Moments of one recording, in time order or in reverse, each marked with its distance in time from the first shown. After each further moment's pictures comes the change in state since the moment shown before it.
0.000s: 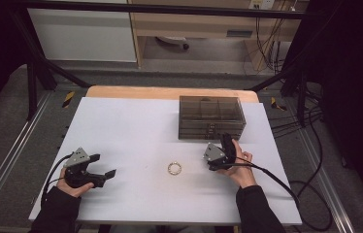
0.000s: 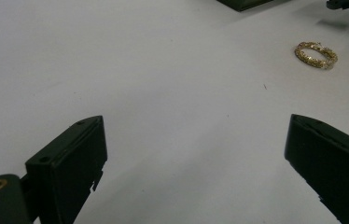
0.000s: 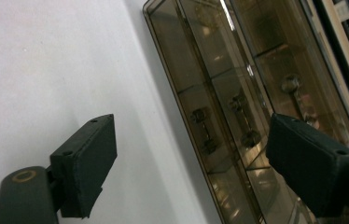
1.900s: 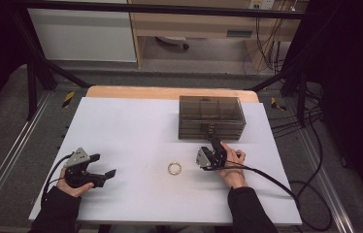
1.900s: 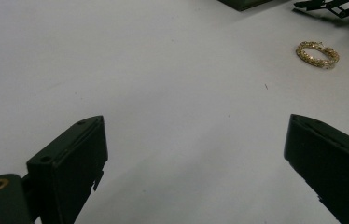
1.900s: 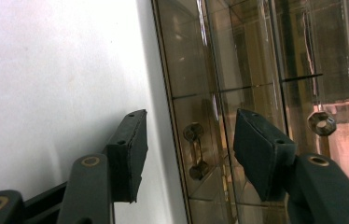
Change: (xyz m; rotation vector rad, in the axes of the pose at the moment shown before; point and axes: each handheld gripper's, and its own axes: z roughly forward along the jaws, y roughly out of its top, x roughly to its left) left arm 0.000 0.000 0.000 0.002 0.003 0.004; right arm 0.023 0.001 0.033 0.026 -0.159 -0.257
